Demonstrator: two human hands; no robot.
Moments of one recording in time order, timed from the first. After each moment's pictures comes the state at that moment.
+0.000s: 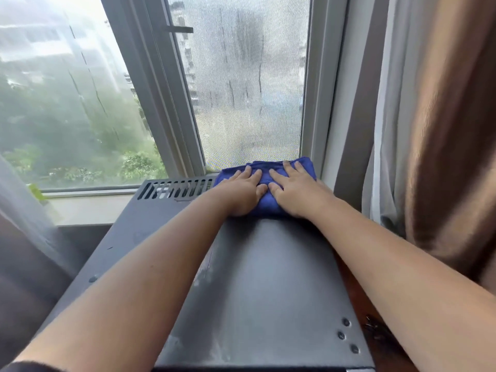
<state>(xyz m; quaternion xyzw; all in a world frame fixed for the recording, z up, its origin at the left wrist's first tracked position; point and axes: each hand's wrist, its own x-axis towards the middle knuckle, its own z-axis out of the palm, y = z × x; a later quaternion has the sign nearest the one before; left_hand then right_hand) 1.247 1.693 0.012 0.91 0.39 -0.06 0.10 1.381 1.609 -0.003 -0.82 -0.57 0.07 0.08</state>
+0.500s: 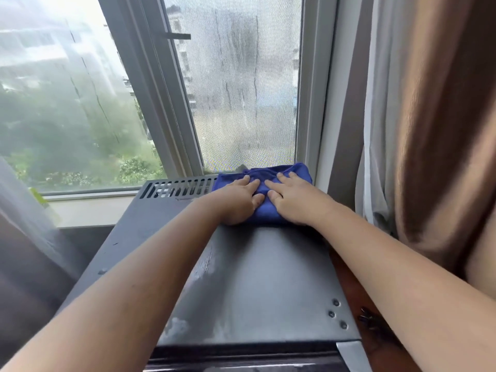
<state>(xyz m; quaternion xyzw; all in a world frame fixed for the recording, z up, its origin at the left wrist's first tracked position) 1.224 1.656 0.027 0.92 0.36 -0.08 0.10 1.373 1.585 -0.006 -0.79 -0.60 0.09 0.08</state>
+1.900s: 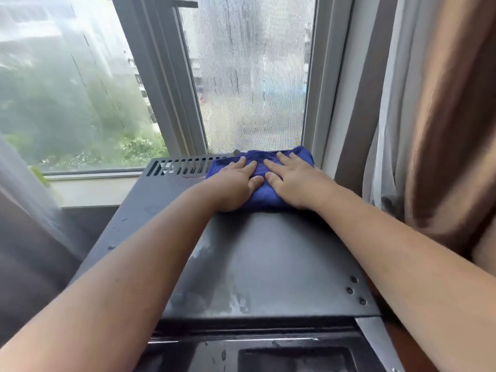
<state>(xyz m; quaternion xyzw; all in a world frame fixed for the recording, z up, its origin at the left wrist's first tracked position) 1.194 1.662 0.015 0.91 0.38 -0.04 0.12 1.340 1.582 0.001 -0.80 -0.59 0.08 0.07</state>
